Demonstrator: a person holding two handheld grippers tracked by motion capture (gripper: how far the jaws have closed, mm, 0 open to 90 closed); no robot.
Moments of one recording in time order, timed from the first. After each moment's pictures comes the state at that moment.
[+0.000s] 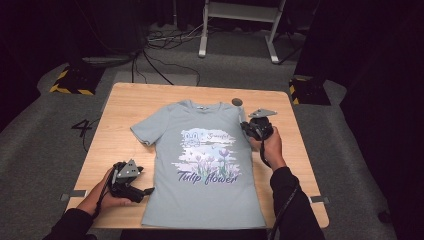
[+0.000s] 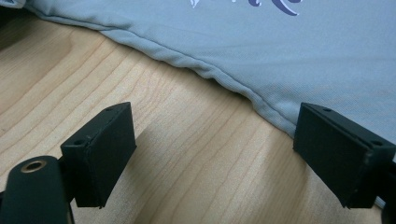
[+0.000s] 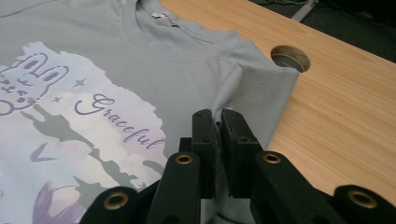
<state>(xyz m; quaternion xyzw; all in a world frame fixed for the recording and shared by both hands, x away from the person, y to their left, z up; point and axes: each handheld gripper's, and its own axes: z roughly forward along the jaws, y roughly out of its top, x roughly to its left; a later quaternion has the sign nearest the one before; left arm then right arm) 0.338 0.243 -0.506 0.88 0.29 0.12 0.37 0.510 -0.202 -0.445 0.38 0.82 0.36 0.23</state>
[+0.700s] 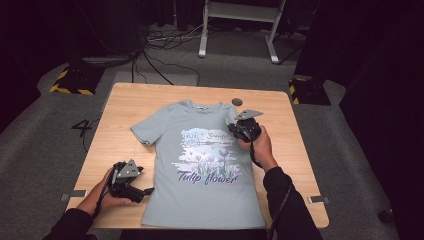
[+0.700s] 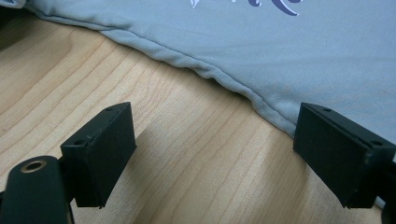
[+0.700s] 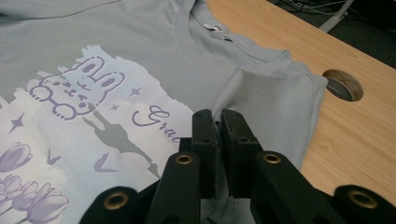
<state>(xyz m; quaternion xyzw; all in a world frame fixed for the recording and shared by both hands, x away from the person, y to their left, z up) 0.338 0.243 -0.506 0.88 0.29 0.12 0.37 0.500 -0.162 -0.440 0.33 0.84 0.36 0.22</state>
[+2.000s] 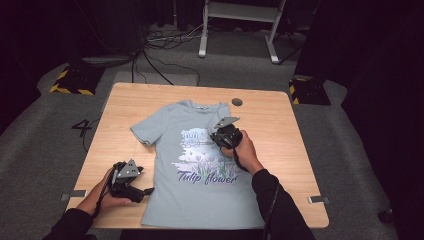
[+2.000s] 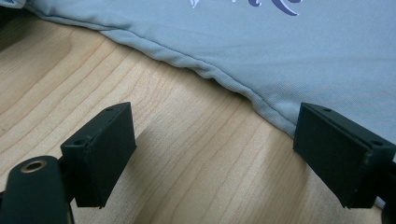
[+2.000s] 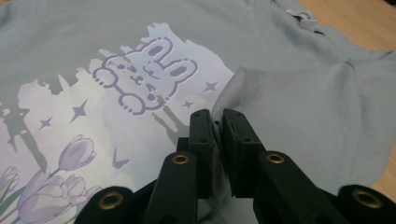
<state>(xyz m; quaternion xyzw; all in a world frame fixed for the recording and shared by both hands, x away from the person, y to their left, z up) 0.338 0.243 -0.506 0.88 0.29 0.12 0.37 0.489 -0.108 -0.463 0.28 0.88 0.33 0.17</state>
